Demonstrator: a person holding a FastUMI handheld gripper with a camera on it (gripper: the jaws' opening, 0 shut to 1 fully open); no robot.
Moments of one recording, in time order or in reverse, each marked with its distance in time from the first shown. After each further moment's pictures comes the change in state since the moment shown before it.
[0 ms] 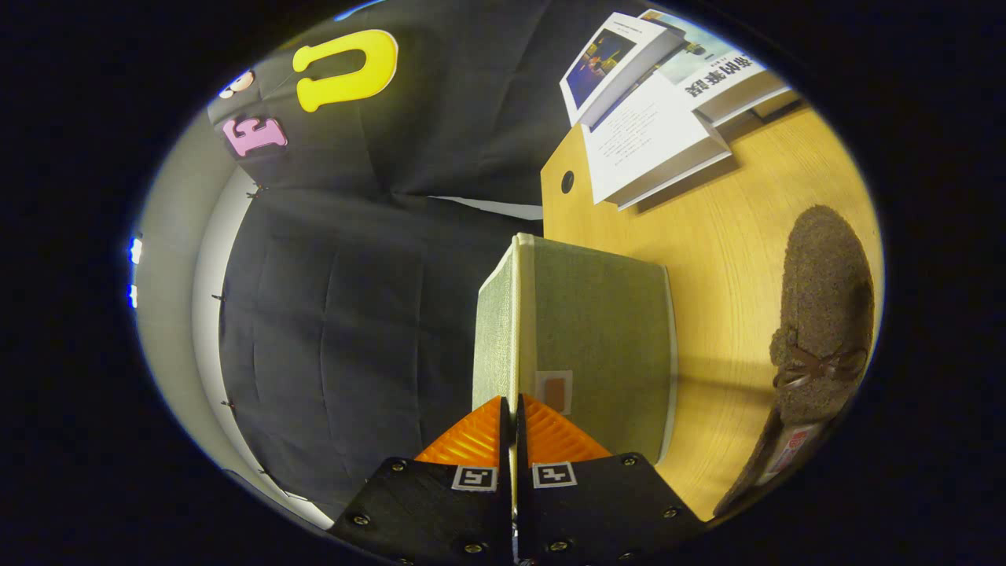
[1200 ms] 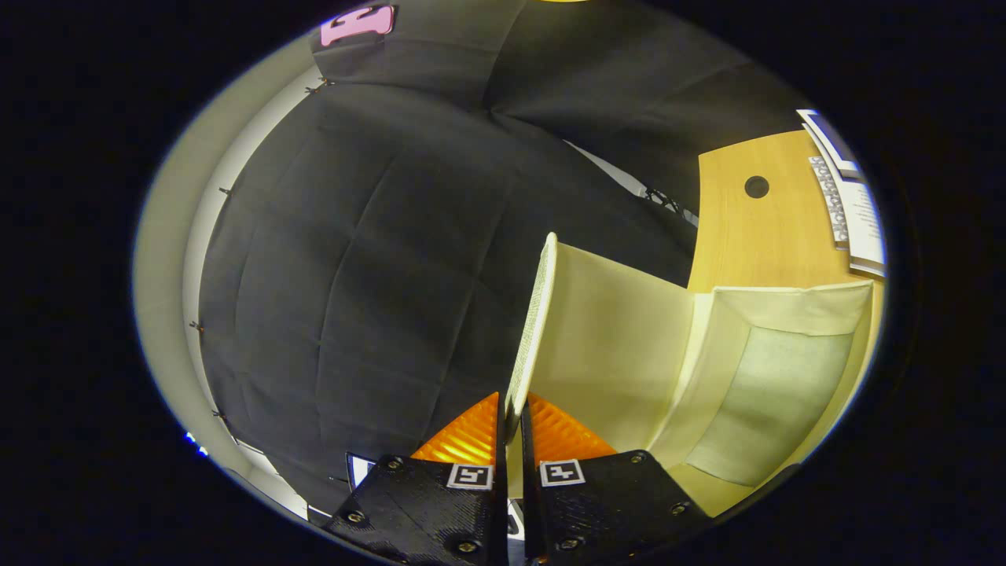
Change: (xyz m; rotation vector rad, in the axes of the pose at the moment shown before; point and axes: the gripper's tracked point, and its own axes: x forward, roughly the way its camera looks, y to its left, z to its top) arm 0.174 0.204 -0.047 -0.306 0.194 0.032
